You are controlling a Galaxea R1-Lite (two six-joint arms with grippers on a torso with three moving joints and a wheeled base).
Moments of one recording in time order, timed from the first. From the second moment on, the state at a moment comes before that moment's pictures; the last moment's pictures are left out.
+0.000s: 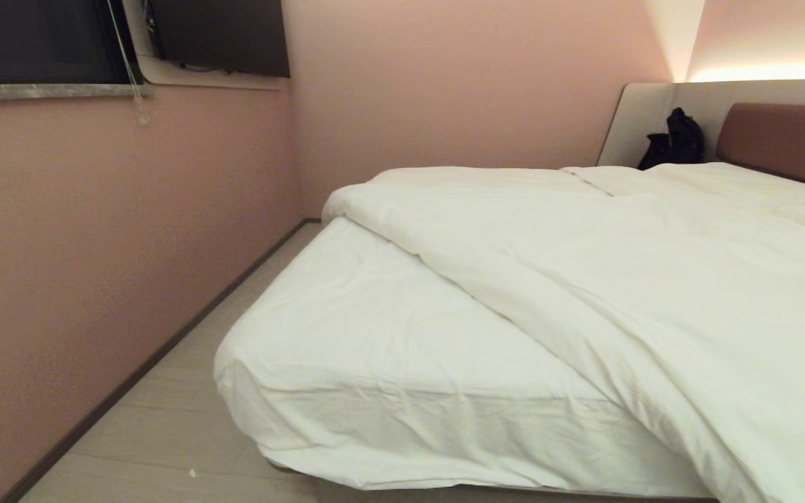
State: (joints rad) left arm 0.00 0.00 0.00 0.01 0.00 -0.02; right arm 0.00 0.00 0.00 0.00 0.00 0.00
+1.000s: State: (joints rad) left arm 0.00 0.00 0.00 0.01 0.00 -0.02; right arm 0.00 0.00 0.00 0.00 0.00 0.00
